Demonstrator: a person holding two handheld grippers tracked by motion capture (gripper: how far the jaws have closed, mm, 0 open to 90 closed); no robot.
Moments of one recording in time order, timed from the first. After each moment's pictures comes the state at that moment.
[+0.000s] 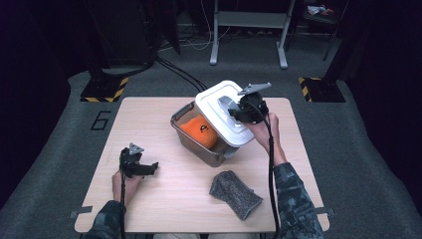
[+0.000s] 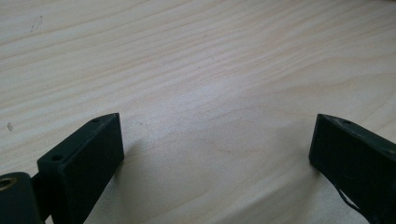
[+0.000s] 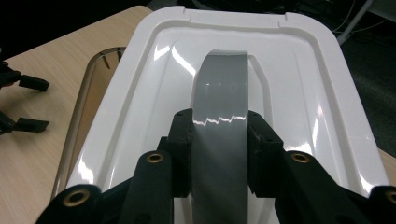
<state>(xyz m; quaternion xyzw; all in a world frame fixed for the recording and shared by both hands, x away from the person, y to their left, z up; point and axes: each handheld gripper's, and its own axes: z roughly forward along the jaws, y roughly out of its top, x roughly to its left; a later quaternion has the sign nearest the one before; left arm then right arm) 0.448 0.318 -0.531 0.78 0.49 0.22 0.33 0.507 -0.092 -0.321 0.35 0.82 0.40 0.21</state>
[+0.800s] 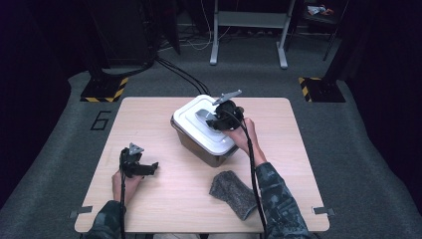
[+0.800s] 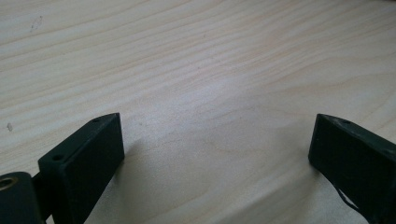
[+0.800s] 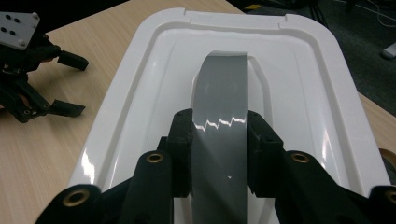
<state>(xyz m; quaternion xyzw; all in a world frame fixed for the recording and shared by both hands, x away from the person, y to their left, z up) 0.448 0.317 -0.531 0.77 0.49 0.22 0.33 0.522 -0.033 -0.362 0.29 0.86 0.38 0.14</state>
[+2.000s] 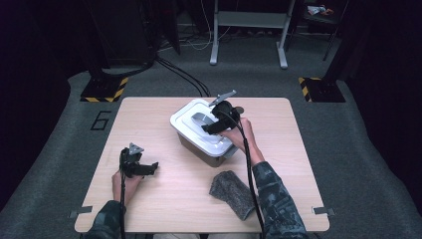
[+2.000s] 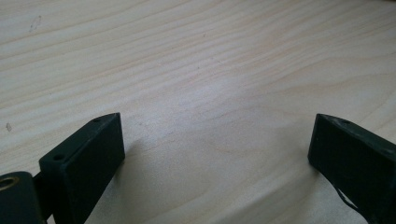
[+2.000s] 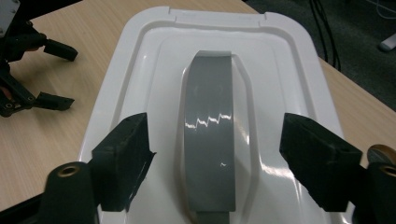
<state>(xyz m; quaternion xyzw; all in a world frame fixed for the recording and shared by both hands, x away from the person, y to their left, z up) 0.448 0.318 -0.531 0.77 0.49 0.22 0.34 0.529 -0.026 -0.368 0.29 0.87 0.36 0.15</state>
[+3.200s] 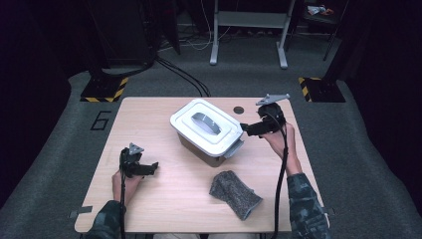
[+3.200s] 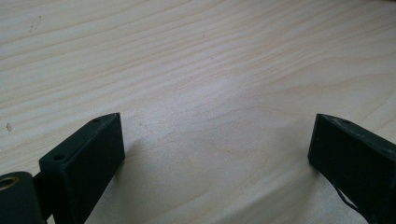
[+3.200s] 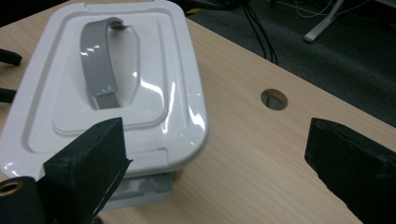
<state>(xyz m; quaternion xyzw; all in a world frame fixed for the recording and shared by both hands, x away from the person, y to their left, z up) 0.448 0.317 -0.531 0.77 0.49 0.22 0.34 0.493 -0.148 -0.346 0.38 0.82 0.38 0.21</state>
